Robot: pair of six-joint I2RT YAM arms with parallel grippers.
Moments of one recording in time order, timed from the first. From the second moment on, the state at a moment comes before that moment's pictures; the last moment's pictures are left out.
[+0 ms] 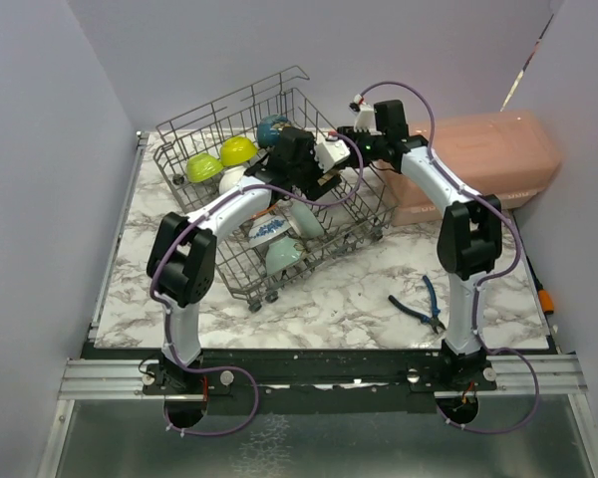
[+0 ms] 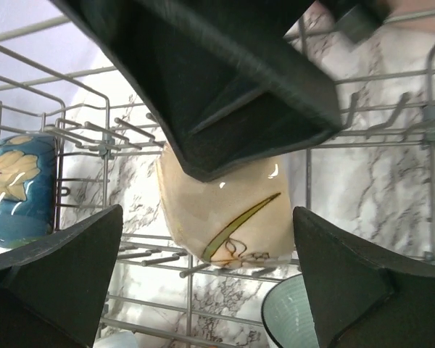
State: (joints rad) left arm -0.54 1.95 1.60 -0.18 0.16 0.54; right arm 0.30 2.11 1.85 -0.38 -0.56 0.19
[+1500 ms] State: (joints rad) left arm -0.52 1.64 1.36 -0.44 -0.07 -0.47; right arm 0.41 1.91 1.71 -0.53 -0.58 0.11
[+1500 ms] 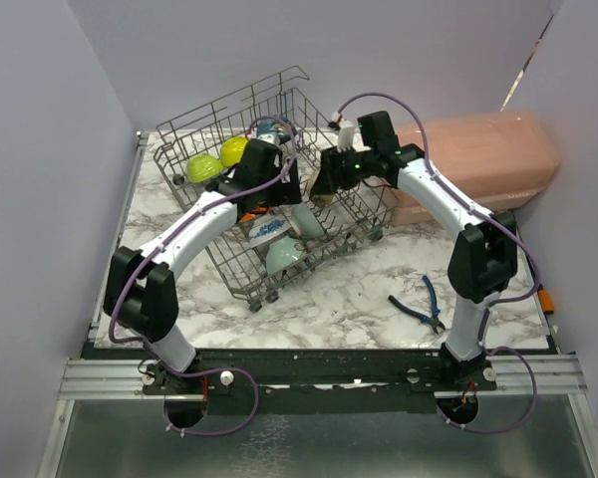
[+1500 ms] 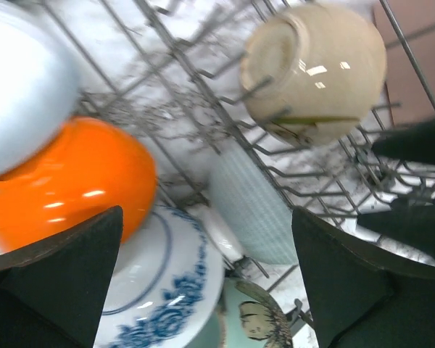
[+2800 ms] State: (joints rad) left arm -0.34 1.43 1.29 -0.34 0.17 -0.69; right arm 0.53 1.79 1.76 -0.63 -0.70 0.01
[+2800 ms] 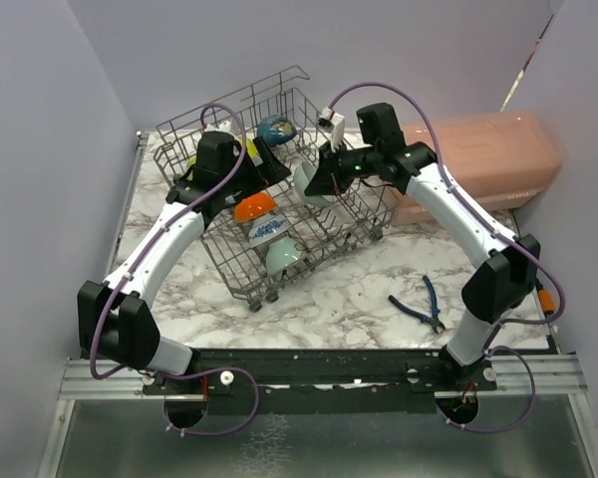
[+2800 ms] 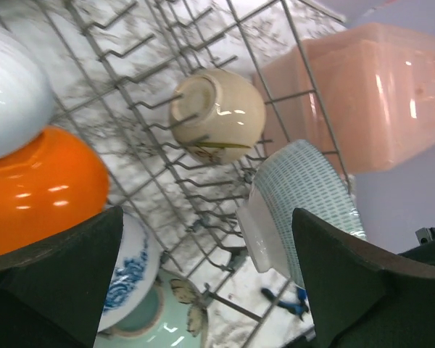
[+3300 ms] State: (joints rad) left arm -0.38 1.42 1.17 -0.06 0.42 -0.96; right arm 0.53 1.72 1.71 -0.64 -0.71 -0.10
